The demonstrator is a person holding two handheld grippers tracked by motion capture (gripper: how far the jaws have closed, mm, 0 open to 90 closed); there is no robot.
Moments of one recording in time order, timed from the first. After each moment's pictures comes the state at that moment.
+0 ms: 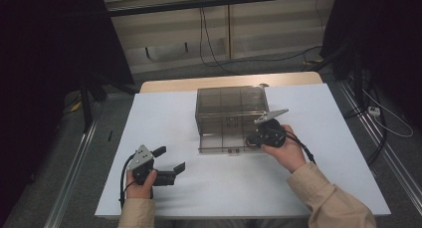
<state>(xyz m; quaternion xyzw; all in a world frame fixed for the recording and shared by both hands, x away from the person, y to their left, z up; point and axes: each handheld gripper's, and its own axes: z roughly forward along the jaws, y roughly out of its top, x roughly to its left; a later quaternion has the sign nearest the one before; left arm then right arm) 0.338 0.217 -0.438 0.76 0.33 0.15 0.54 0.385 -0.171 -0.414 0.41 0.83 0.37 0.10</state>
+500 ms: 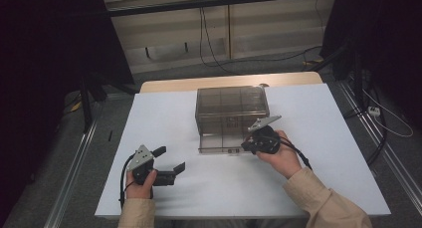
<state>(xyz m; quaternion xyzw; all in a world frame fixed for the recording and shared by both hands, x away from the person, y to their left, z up) 0.338 0.218 -0.438 0.76 0.33 0.15 0.54 0.376 -0.156 -0.423 0.39 0.84 0.37 0.09</state>
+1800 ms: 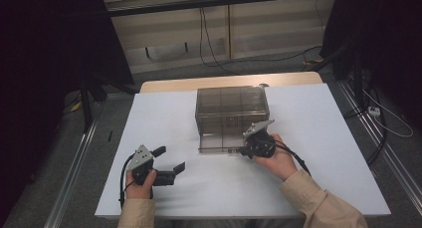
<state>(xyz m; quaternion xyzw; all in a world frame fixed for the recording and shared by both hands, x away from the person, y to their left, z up) 0.337 0.218 -0.437 0.75 0.33 0.15 0.55 0.375 -0.145 -0.436 0.37 0.86 0.34 0.08</state>
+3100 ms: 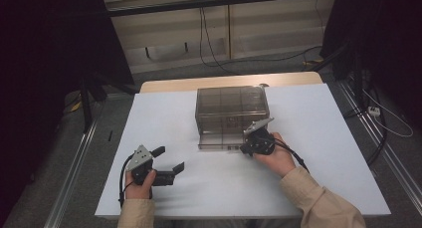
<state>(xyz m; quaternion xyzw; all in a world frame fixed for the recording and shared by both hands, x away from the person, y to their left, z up) 0.337 0.219 -0.437 0.75 0.33 0.15 0.54 0.386 -0.149 -0.444 0.39 0.85 0.34 0.08</state>
